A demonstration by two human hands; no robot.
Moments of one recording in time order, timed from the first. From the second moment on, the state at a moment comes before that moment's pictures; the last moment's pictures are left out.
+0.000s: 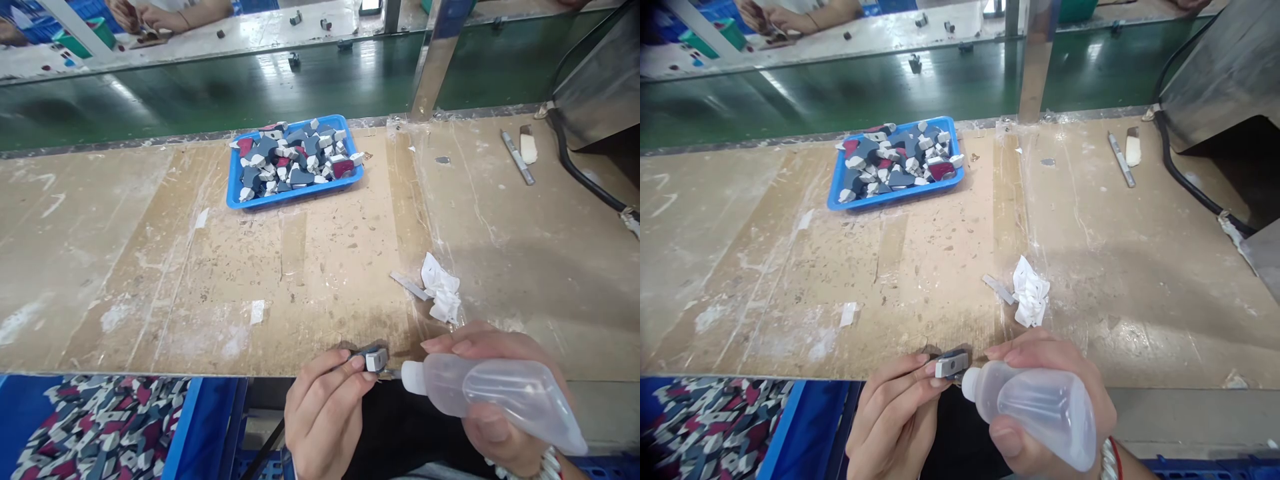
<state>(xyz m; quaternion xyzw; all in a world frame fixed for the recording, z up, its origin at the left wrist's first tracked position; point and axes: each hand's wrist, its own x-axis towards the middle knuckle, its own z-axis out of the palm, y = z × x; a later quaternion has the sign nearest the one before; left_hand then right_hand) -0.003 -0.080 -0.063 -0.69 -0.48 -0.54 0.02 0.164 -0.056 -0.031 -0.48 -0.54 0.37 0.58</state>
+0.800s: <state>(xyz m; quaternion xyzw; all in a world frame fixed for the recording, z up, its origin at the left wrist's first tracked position) -0.022 -0.087 -0.060 -0.74 -0.43 -0.51 0.02 0.167 -0.052 -0.044 -0.38 -0.43 0.40 0.72</state>
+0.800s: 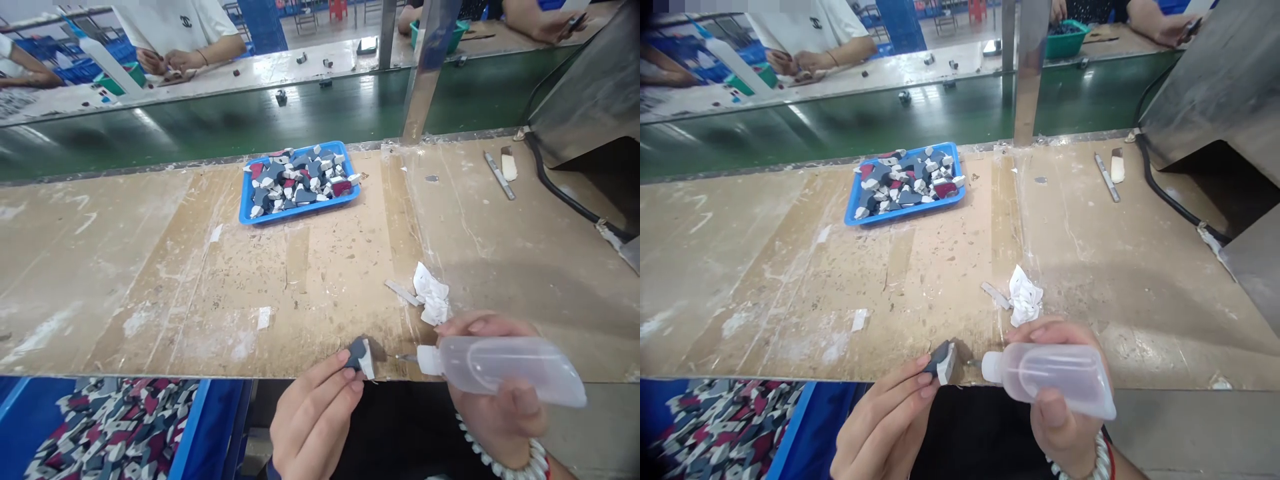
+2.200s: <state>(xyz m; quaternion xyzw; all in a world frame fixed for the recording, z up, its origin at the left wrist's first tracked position) -0.053 -0.025 -0.003 -0.85 -0.42 -0.26 -0.16 0.164 -0.046 -0.042 -0.39 -0.62 0.31 0.60</state>
